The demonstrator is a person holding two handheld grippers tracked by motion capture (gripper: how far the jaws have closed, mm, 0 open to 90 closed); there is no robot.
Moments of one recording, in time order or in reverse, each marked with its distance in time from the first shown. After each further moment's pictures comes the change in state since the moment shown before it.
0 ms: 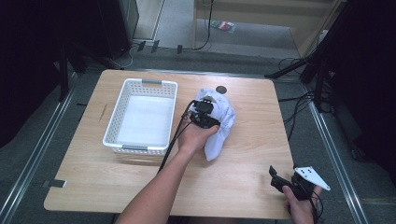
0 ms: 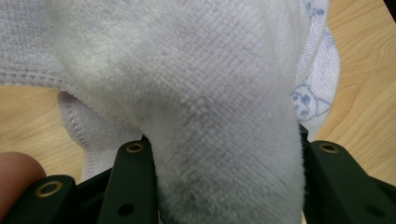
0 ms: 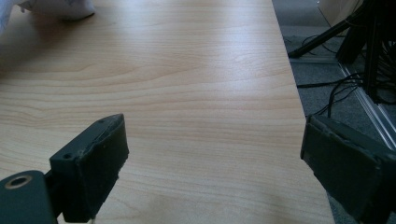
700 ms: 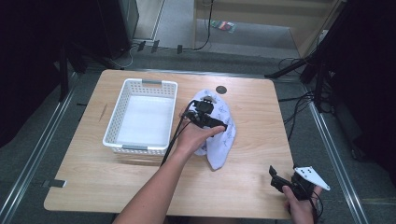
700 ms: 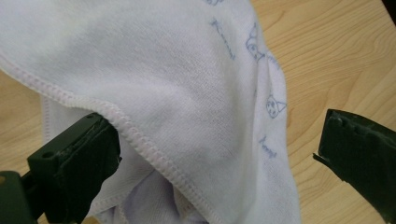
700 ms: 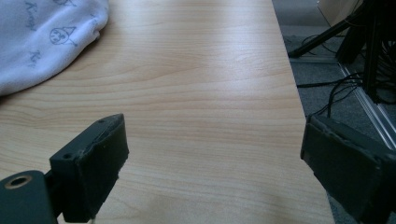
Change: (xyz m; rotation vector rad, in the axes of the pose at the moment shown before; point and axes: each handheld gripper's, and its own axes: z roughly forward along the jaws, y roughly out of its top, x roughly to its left) left arm 0.003 0.002 -0.004 0.013 -0.022 0.024; right arm 0.000 0.000 0.000 0.001 -0.001 0.000
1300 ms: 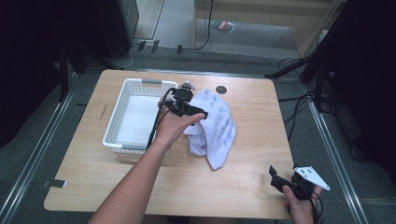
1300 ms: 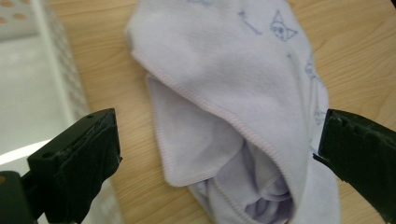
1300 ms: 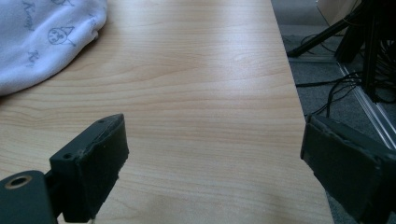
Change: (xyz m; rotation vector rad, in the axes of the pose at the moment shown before) left arm 0.051 0.005 -0.055 -0.057 0.096 -0.045; right arm 0.000 0.000 0.000 0.002 -0.005 0.004
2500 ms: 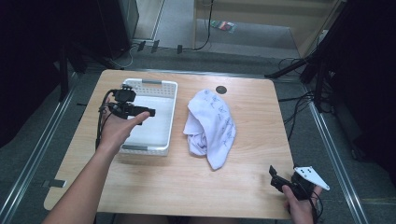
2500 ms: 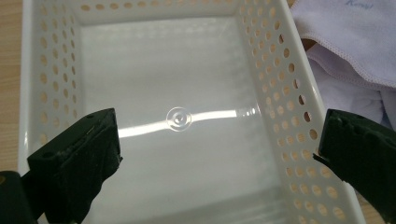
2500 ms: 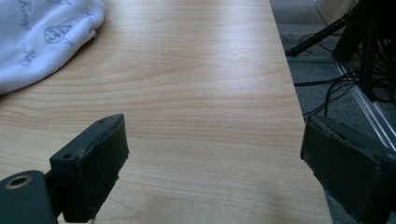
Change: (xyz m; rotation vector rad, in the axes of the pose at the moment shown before) left arm 0.126 -0.057 -0.065 -0.107 0.115 -0.143; right arm 0.001 0.000 0.000 0.006 -0.008 0.002
